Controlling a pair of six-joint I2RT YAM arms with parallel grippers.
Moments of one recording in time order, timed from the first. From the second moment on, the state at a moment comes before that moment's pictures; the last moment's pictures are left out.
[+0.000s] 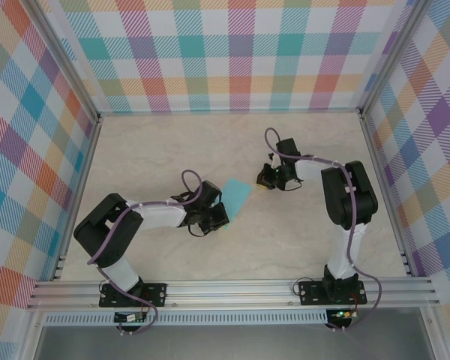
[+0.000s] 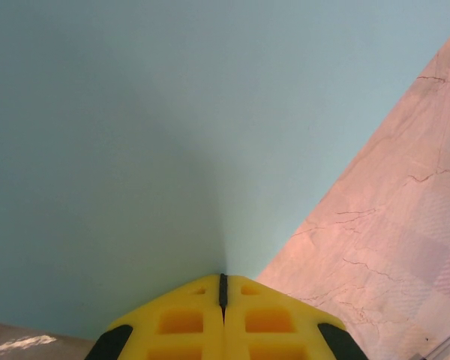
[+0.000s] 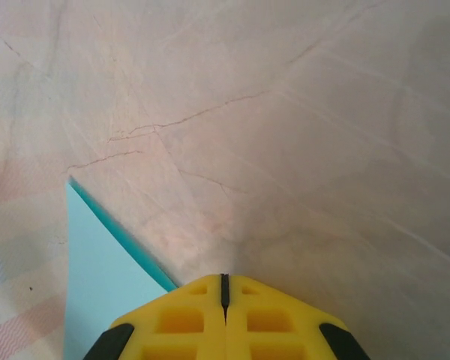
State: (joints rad) left arm -0.74 1.68 0.78 -0.14 0.27 -1.14; right arm 0.31 1.94 1.14 -0.31 -0.50 0.59
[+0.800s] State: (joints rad) left arm -0.74 1.68 0.80 -0.16 0.28 -1.09; right arm 0.43 1.98 1.15 -0.26 -0.58 0.60
